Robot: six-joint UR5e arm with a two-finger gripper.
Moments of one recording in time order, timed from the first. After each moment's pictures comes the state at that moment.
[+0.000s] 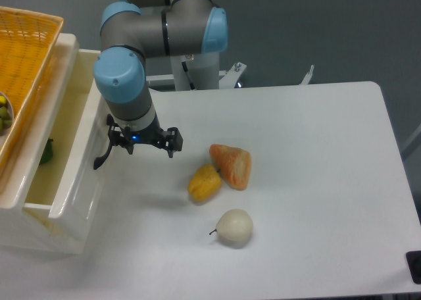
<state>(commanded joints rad) 2.11 -1.80 -1.66 -1.27 1.60 0.20</state>
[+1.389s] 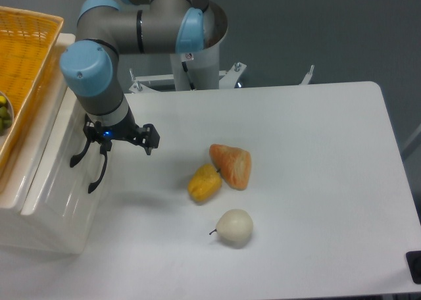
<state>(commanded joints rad) 2.04 -1.80 -1.65 -1.27 1.61 0.15</state>
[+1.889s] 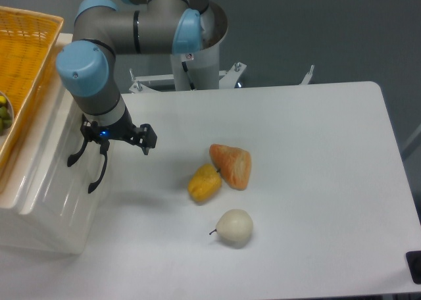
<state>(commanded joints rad) 2.03 -1.80 -1.65 -1.27 1.60 0.15</state>
